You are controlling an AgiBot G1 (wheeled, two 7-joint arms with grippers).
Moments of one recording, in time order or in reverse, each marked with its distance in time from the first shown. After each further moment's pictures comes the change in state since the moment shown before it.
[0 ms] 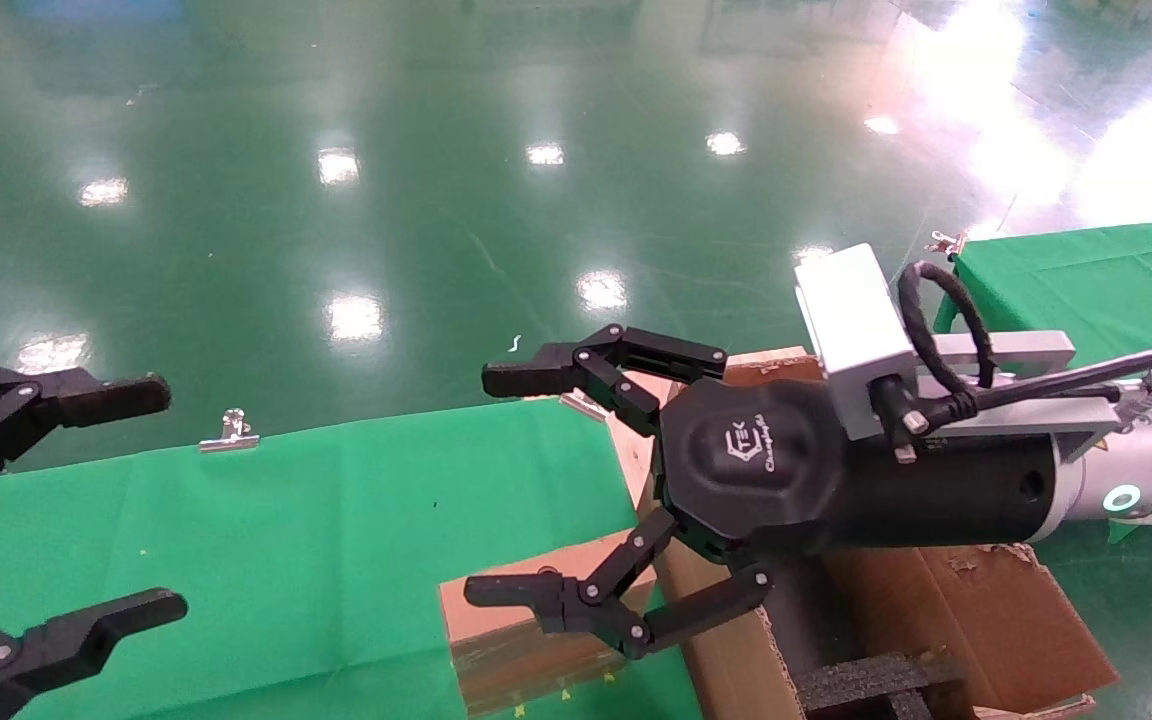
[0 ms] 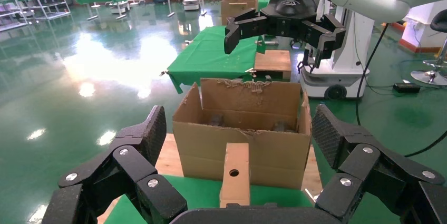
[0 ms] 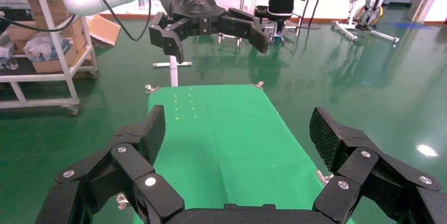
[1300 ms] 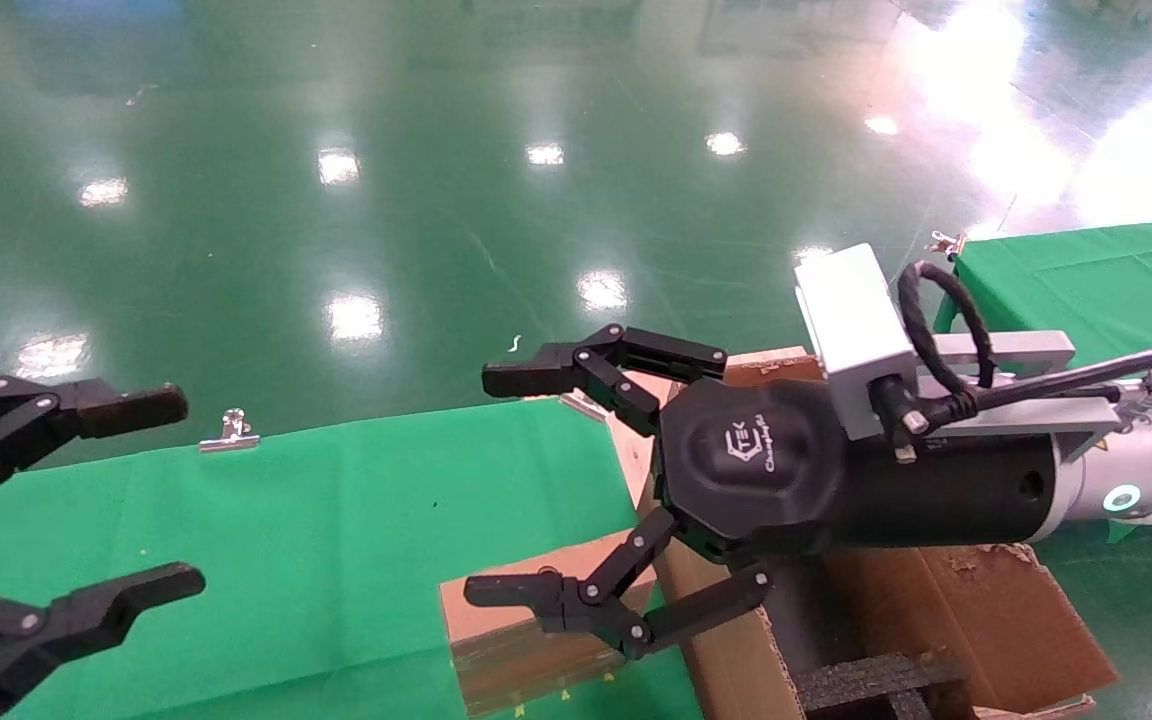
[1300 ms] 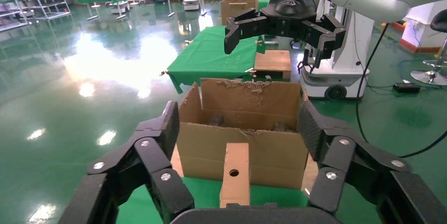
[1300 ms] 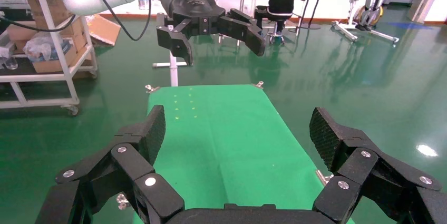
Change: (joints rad) left arm 0.000 0.000 0.000 0.000 0.000 0.000 0.000; right arm 0.001 -0.001 -0.003 -0.003 -0.003 -0.003 0.001
